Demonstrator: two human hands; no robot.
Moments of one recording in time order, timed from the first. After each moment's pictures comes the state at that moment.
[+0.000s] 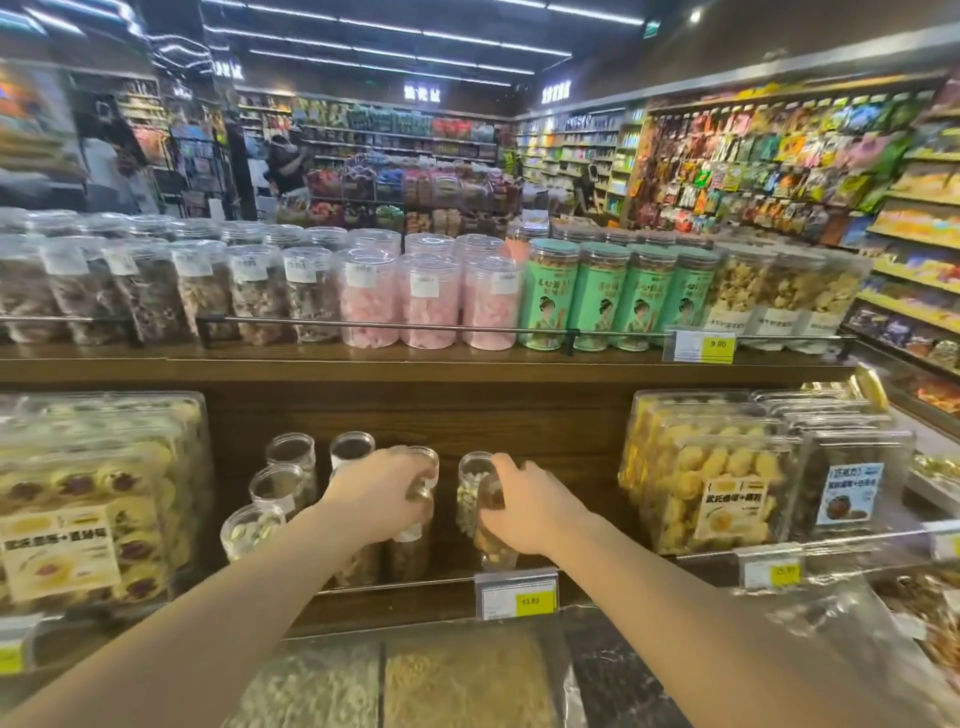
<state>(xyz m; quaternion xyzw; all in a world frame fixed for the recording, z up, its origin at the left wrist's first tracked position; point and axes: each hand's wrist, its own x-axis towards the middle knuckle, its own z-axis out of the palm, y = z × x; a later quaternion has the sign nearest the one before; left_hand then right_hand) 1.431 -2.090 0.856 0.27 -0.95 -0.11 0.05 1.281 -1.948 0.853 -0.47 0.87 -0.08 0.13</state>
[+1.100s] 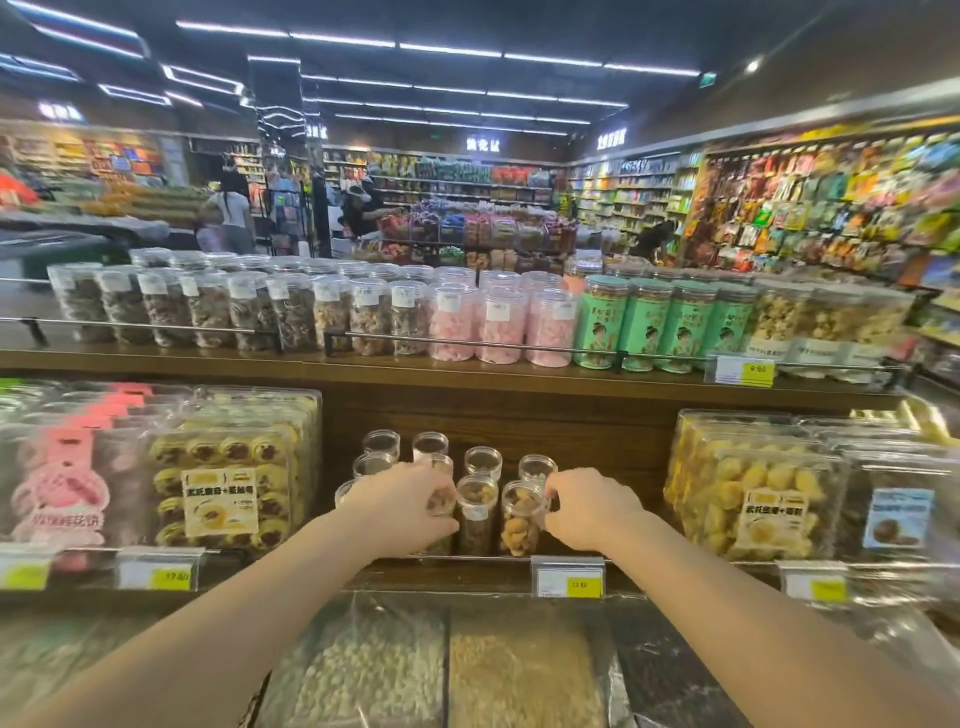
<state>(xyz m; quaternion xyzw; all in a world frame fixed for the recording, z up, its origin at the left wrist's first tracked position) 1.544 -2.039 0.889 0.30 -0.95 -0.10 0.05 1.347 -1.902 0.894 -0.49 0.87 -0.01 0.06</state>
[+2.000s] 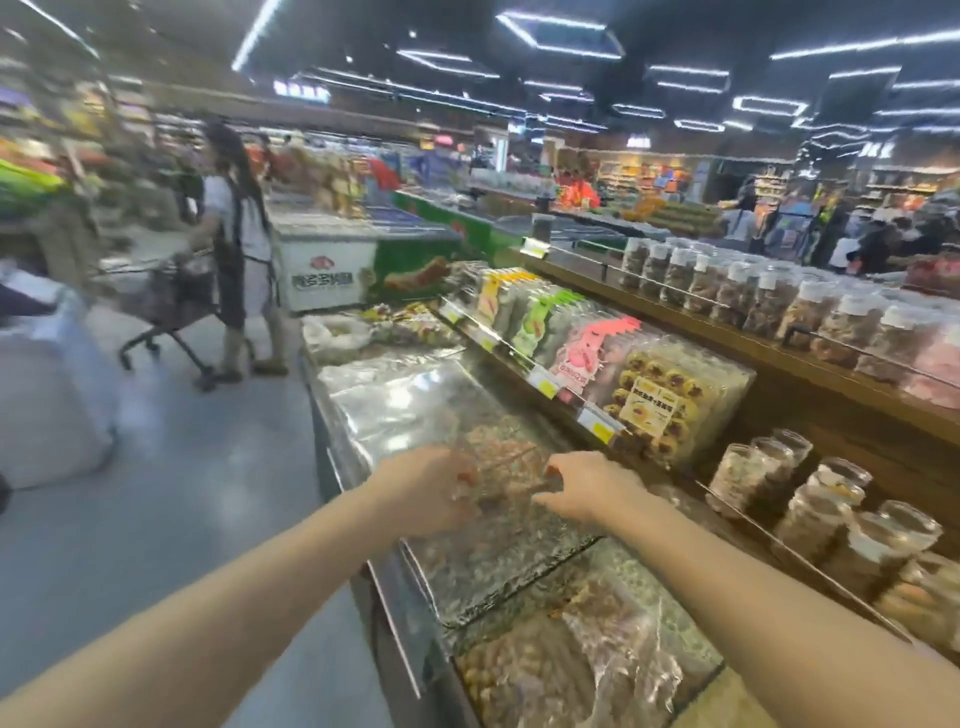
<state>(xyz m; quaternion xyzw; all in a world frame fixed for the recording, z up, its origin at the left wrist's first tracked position) 1.878 -1.742 0.870 0.73 -0.67 -0.09 0.08 1.679 -1.843 0.887 -0.87 0.49 0.07 0.07</state>
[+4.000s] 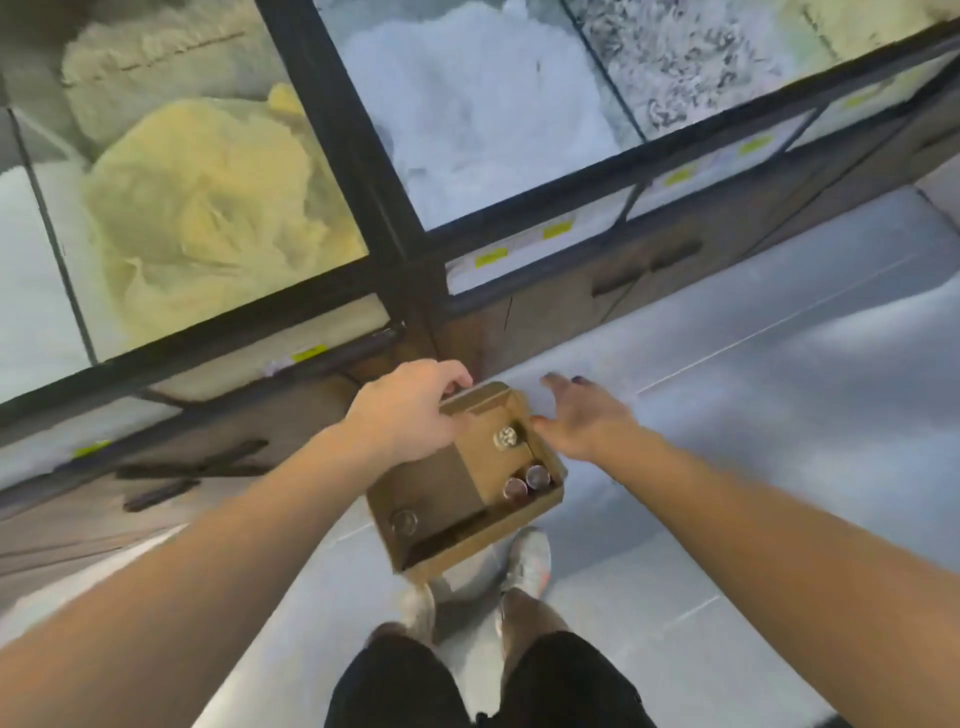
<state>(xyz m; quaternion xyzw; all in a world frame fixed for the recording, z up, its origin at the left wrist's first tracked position) 2.350 -0.956 0.505 0.91 0.18 -0.27 0.27 2.456 -1.143 0.457 -0.89 -0.21 0.41 0.04</state>
